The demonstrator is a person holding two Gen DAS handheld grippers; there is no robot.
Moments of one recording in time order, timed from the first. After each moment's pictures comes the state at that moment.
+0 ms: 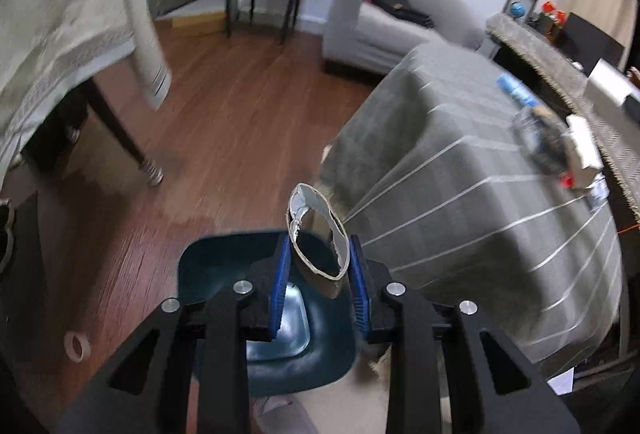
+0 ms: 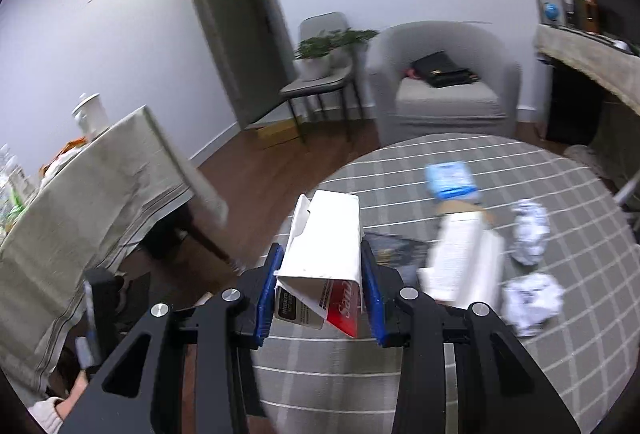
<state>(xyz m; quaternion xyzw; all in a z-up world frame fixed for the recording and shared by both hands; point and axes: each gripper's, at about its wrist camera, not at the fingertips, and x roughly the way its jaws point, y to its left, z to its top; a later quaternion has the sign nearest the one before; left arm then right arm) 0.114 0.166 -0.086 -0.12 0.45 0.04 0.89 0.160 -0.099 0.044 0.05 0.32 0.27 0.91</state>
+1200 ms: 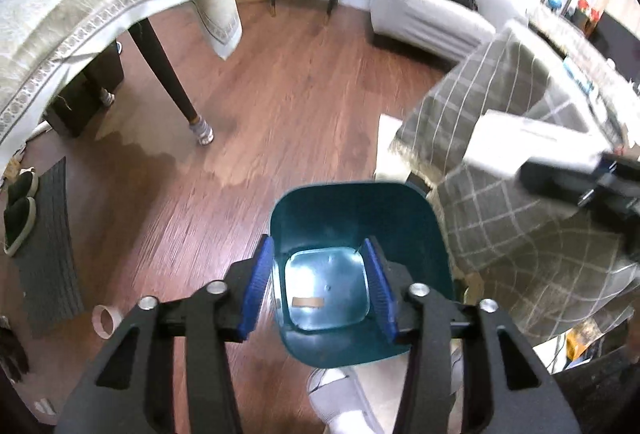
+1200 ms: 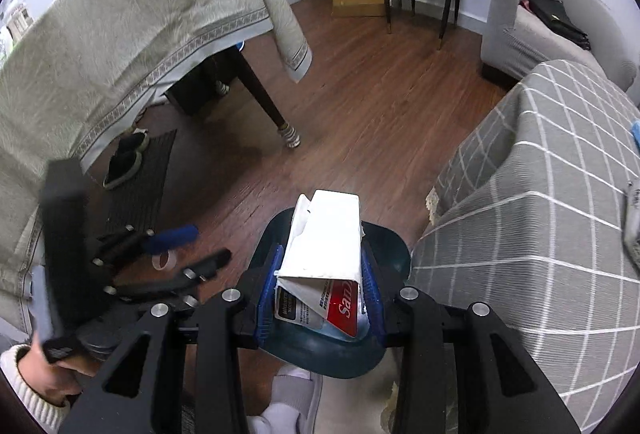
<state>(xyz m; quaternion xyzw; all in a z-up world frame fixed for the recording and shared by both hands) 0.068 0.250 -0.112 -0.13 0.47 0.07 0.87 0.141 0.101 -0.066 -0.12 0.48 0.35 0.80</state>
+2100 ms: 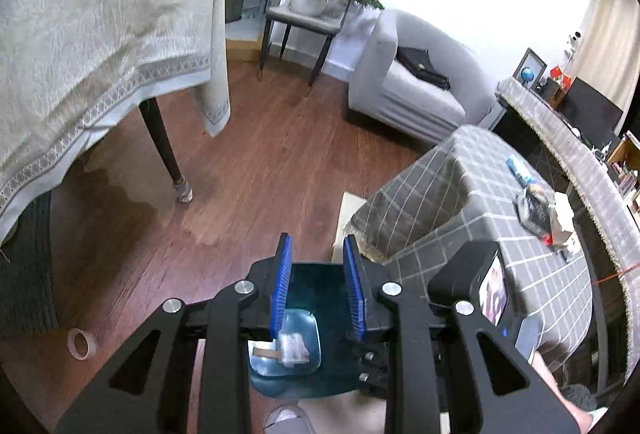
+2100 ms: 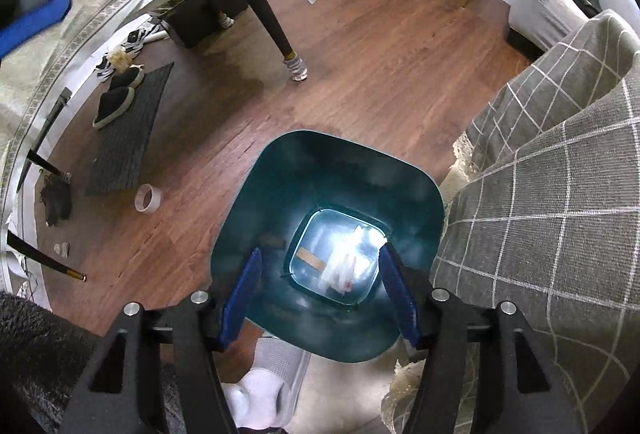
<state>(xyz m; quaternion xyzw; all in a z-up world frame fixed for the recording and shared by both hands) 0.053 0.252 -0.014 -0.19 0.36 0.06 0.91 0.128 0.115 -0.136 -0.19 0.53 0.35 0.75</state>
